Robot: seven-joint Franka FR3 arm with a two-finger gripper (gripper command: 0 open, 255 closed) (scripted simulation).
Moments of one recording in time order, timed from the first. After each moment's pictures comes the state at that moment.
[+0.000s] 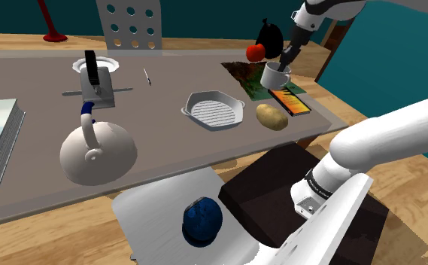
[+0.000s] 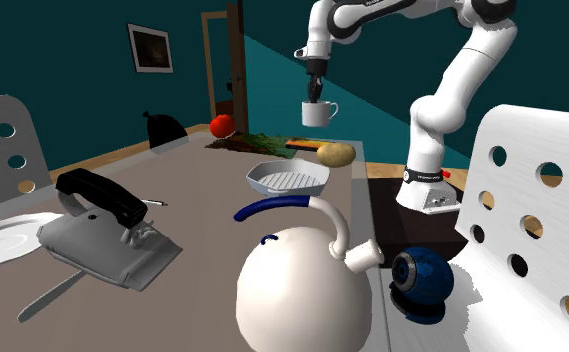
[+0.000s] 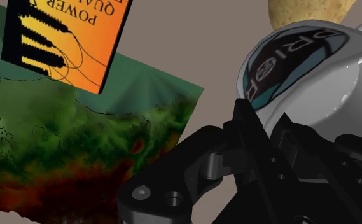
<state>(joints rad) -0.20 -0.50 -0.18 -2.39 0.00 1.96 -0.45</state>
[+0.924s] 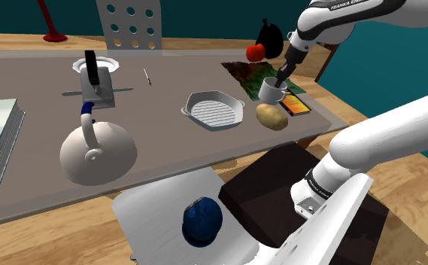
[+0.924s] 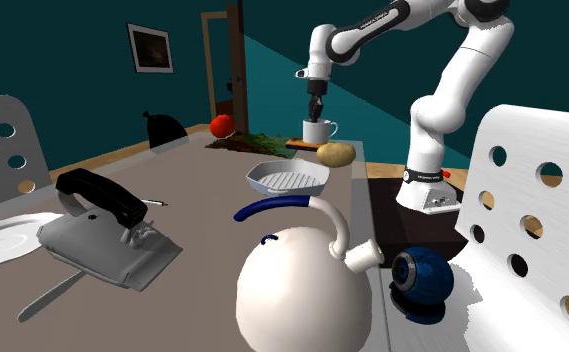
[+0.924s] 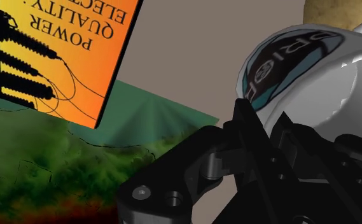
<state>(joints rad) -0.22 -0.45 -0.22 -2.53 -0.01 2.14 -0.50</state>
